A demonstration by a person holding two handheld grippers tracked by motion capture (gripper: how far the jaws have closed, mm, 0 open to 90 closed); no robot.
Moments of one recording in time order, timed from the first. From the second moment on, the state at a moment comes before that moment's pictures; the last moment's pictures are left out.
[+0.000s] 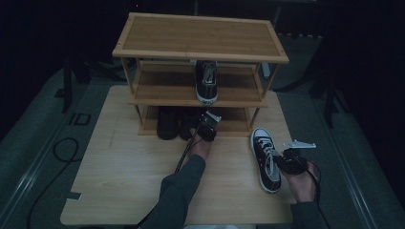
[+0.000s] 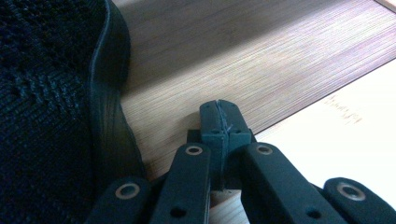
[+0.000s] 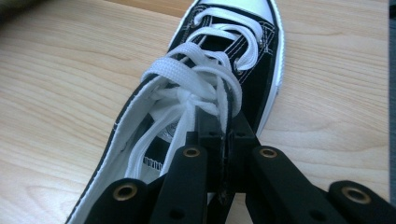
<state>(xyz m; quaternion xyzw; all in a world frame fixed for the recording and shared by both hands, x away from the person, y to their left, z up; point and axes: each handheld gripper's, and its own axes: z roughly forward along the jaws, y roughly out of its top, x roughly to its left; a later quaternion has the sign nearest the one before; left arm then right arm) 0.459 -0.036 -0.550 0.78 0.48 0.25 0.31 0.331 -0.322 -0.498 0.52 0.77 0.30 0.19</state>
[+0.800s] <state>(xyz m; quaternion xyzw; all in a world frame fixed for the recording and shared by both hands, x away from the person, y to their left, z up) 0.459 -0.036 -0.550 0.78 0.48 0.25 0.31 0.330 -0.302 -0.495 0.48 0.79 0.36 0.13</state>
